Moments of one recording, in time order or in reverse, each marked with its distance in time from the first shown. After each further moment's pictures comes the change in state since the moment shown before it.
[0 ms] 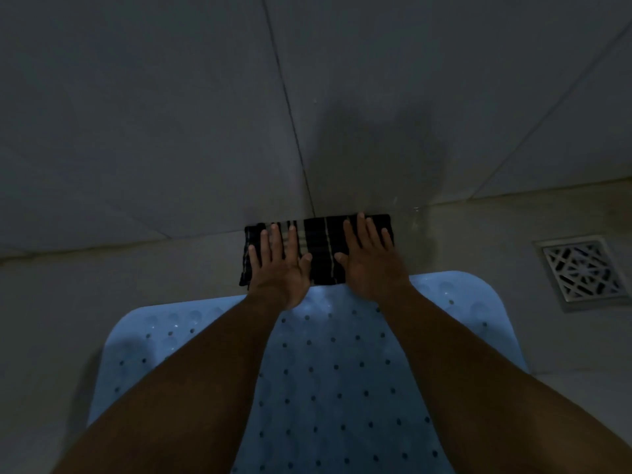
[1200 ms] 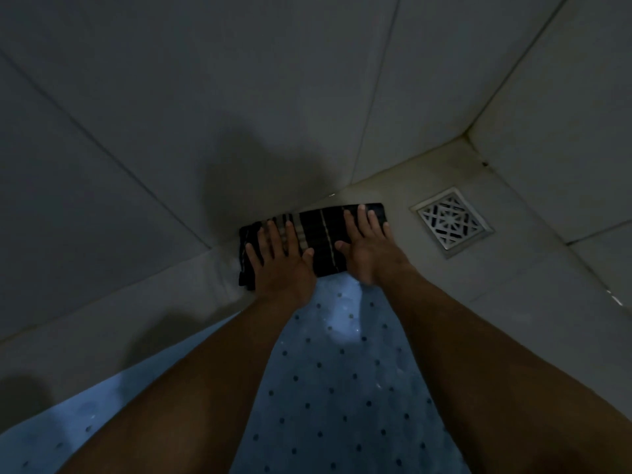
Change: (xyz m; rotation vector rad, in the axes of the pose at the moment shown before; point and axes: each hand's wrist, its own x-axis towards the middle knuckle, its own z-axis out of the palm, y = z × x) left_hand 0.013 0.154 0.025 0.083 0.071 0.282; right_hand -0.053 0.137 -0.013 0.165 -0.011 0.378
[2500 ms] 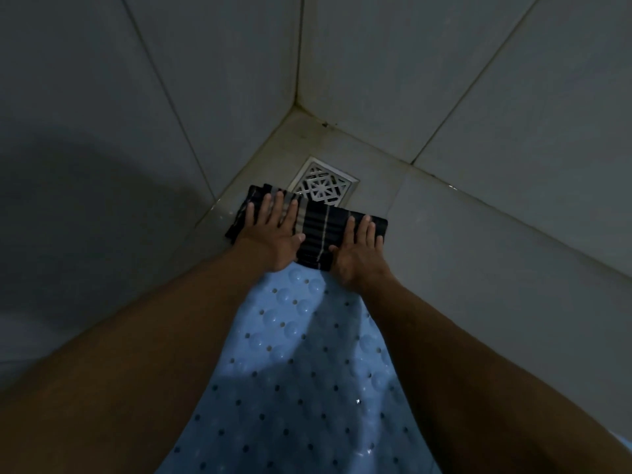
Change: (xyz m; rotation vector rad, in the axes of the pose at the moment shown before) left_hand 0.055 0.145 -0.022 0.519 -0.219 0.844; right_hand -0.096 0.068 0.017 0.396 0.114 0.712
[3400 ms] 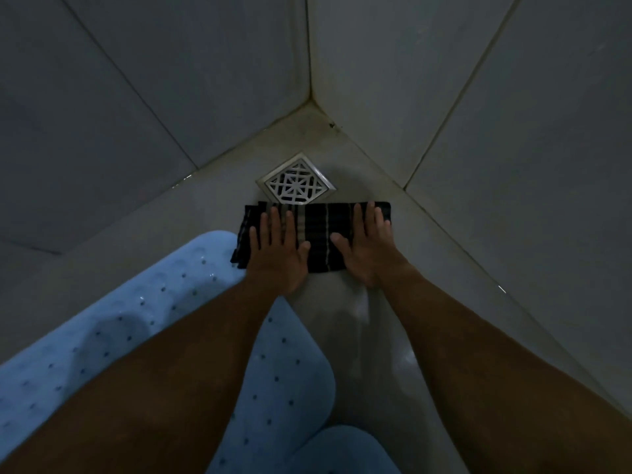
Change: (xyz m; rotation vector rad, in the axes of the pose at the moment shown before) left_hand 0.017 0.178 0.020 -0.348 0.225 -0.567; right_hand 0.086 0.146 -0.074 -0.082 -0.098 -0.498
